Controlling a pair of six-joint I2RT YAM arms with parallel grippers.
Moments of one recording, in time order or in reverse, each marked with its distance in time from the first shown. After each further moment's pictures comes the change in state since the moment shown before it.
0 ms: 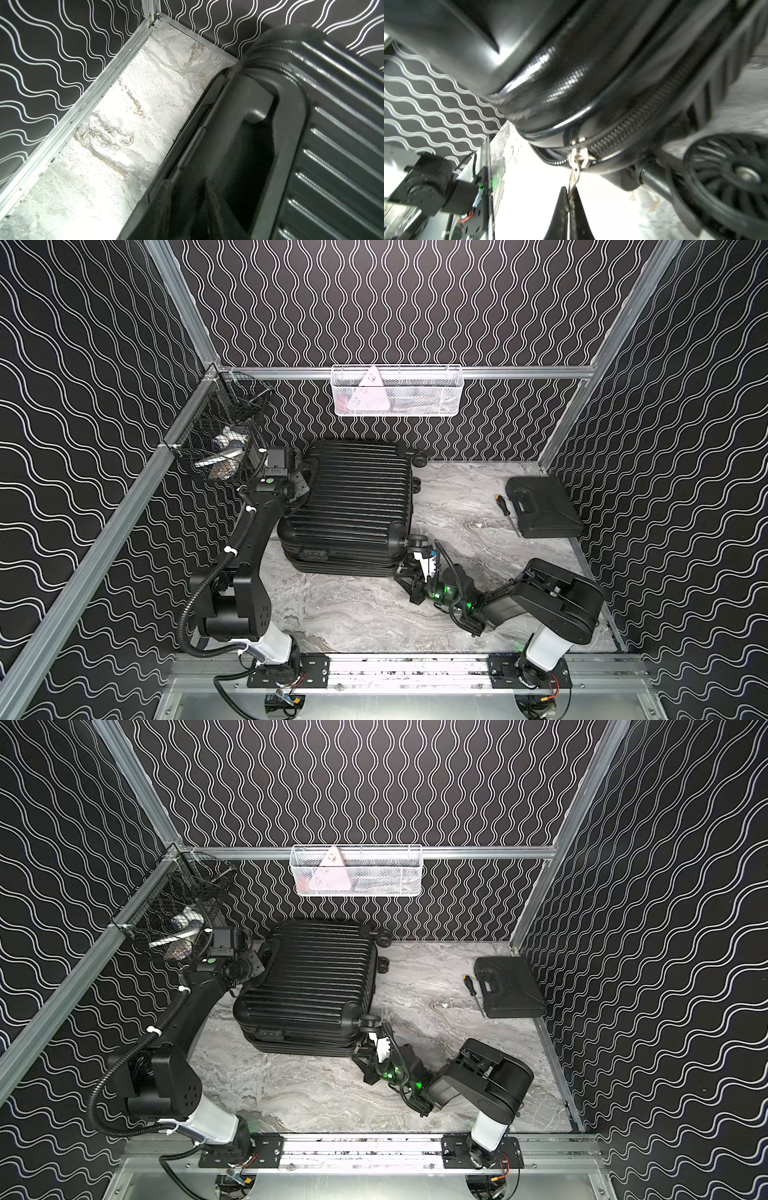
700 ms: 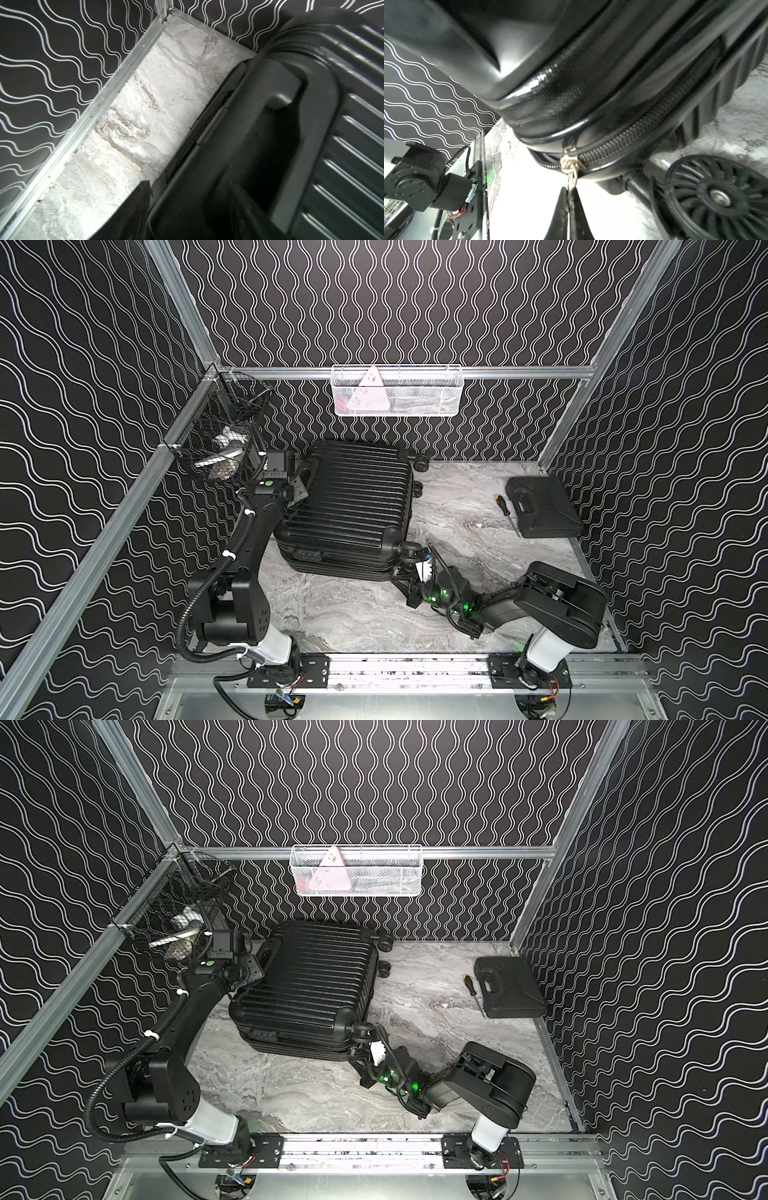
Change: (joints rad) left arm 0.001 -0.007 -0.014 -0.046 -0.062 0.090; right arm 0.036 -0.018 0.012 -0.047 0.061 -0.052
